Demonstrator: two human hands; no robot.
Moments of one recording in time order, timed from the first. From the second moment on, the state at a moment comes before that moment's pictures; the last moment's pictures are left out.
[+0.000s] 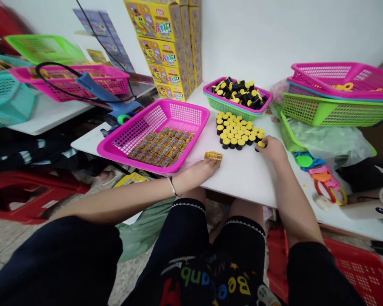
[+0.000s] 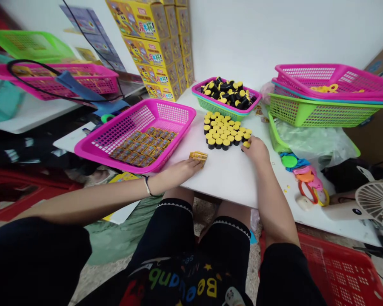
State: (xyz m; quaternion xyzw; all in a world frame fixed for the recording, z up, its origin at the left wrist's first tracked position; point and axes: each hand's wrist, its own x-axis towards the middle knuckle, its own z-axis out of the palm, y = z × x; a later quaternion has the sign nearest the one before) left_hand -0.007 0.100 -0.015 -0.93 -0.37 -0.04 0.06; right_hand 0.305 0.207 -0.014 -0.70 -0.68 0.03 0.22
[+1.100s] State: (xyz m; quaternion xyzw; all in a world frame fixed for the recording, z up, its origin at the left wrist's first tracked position) left_hand -0.002 0.087 0.029 -0.86 -0.38 -0.29 -0.16; right_hand 0.287 0.194 0.006 -0.60 -0.68 0.02 0.42
